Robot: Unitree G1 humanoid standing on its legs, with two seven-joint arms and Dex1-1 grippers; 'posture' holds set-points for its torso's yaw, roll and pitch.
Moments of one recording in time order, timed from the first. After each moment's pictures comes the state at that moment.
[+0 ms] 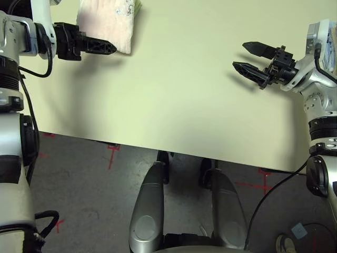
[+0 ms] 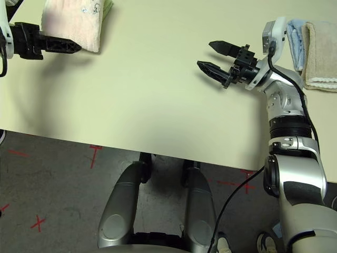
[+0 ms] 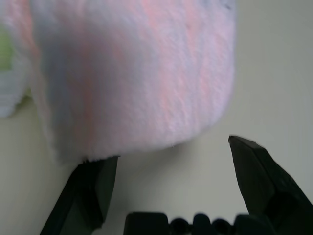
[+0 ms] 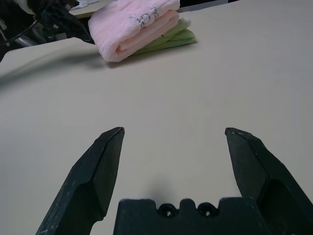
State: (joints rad) left arm -1.48 0.86 -0.14 0.87 -0.22 1.04 -0.97; right arm -0.91 -0.57 -0.18 0.66 0.42 0.01 1.24
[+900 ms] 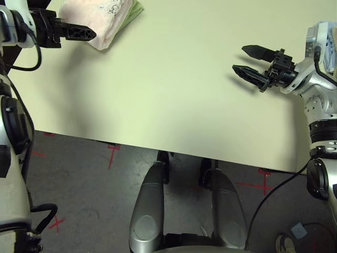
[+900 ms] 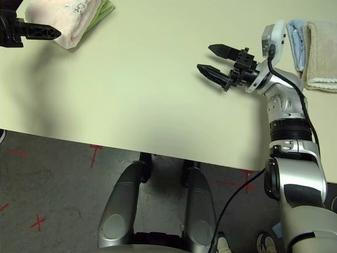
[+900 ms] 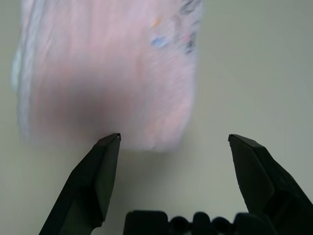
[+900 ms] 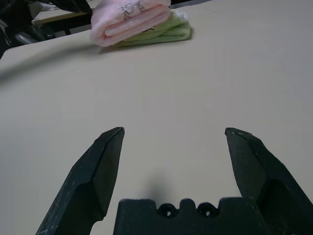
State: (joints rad) left arm -1.50 0.99 -0.16 0.72 -0.07 0.91 -1.26; right arm -0.90 -0.57 -0.18 0.66 0.42 0.01 1.23
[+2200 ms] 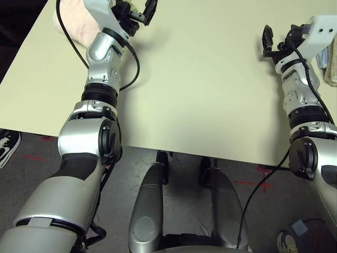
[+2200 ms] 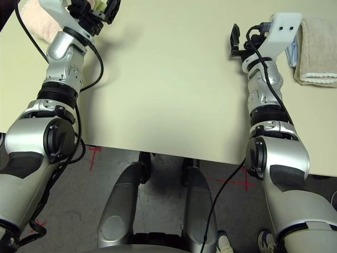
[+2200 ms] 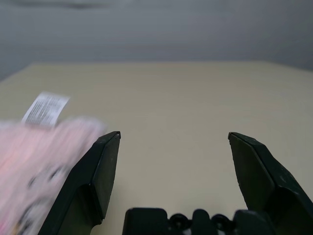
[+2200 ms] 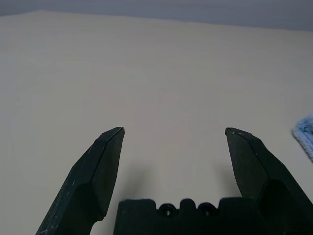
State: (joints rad) left arm -1.32 0.37 0.23 1.16 -0.15 -0.34 -0.42; right arm -1.08 -0.45 -0.30 1.05 0.19 -0.38 0.33
